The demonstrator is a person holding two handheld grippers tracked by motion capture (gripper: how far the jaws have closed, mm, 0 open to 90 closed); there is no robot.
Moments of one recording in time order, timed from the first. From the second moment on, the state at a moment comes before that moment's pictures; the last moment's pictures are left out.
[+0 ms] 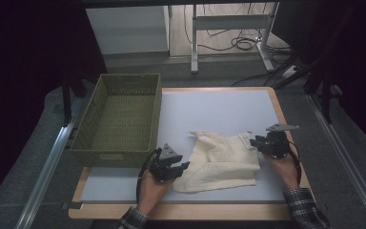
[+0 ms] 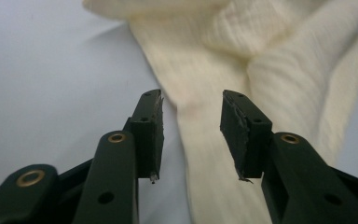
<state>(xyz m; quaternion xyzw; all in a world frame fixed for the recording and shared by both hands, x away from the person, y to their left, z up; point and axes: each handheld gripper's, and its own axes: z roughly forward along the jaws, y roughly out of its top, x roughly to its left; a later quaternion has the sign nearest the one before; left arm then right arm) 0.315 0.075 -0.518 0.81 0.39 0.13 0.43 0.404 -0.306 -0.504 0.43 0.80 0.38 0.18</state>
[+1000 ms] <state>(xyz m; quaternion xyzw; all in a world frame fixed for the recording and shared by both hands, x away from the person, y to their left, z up) 0.397 0.054 -0.526 0.80 0.44 0.19 0.35 0.441 -0.315 -0.511 0.48 0.76 0.37 0.22</state>
